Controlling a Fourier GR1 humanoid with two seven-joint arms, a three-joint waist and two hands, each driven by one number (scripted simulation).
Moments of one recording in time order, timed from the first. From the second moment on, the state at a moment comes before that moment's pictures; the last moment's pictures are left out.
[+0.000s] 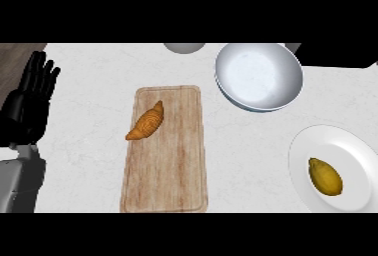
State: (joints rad) left arm -0.30 0.29 0.19 -1.46 0.14 0.01 -0.04; right arm -0.68 -1.01 -0.26 -0.35 0.94 0.08 -0.75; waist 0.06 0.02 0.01
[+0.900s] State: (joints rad) left arm -0.29 0.30 0.20 -1.47 0.13 0.03 -0.01; right arm -1.08 -1.00 -0.33 -0.35 0.77 0.44 -0.76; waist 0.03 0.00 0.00
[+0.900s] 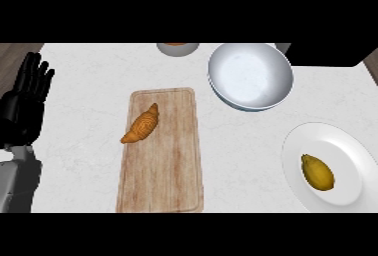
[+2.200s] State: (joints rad) left arm -0.22 0.29 0.22 -1.51 0.13 0.01 -0.03; right arm -1.13 -0.42 -0.14 -0.62 0.77 0.46 -0.29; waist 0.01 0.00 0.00
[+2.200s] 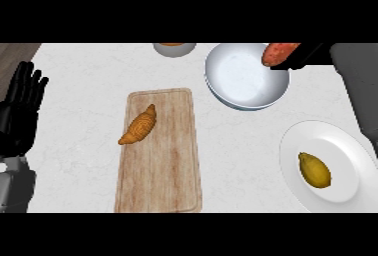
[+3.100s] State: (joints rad) left arm -0.30 0.29 0.21 -1.48 0.12 0.01 -0.01; right arm -1.08 -0.25 -0.33 -0.40 0.64 0.16 -0.27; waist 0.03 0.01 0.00
